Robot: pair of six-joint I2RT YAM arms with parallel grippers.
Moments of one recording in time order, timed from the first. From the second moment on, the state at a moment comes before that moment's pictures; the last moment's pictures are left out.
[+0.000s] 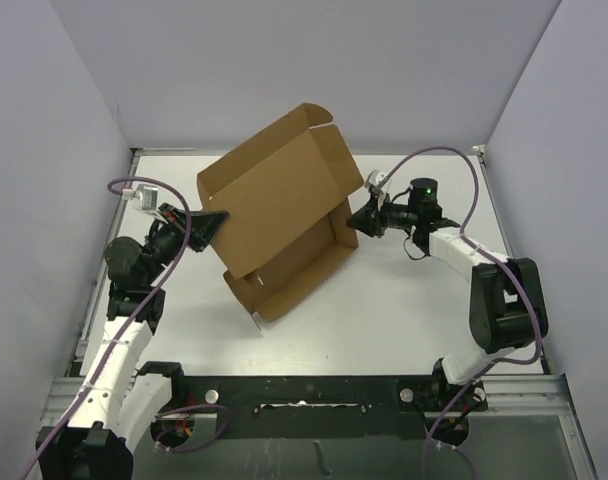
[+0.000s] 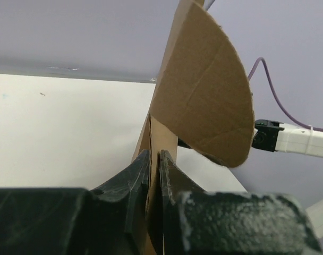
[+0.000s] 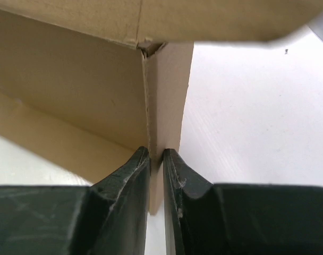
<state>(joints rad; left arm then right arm) -0.07 0.83 0.59 0.47 0.61 -0.77 0.18 1.63 0.93 0.25 -0.93 -0.36</state>
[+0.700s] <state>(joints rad) -0.11 0.83 0.37 0.47 0.53 -0.88 0.18 1.56 1.04 -0.52 -0.67 -0.58</state>
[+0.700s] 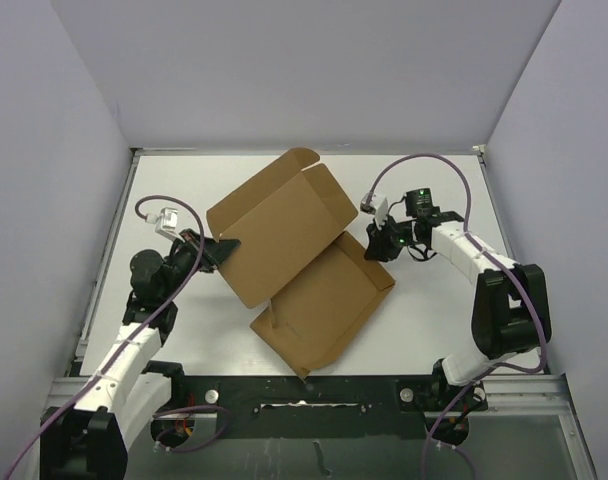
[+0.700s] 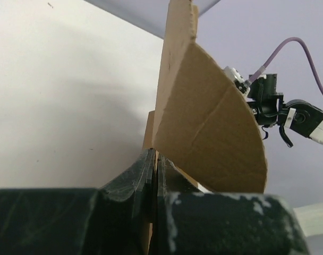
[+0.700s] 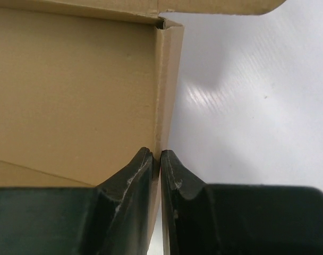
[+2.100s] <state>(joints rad) -0.19 0.95 0.36 0.52 0.48 -0.77 0.28 1.73 1.08 -0.51 -0.37 -0.57</state>
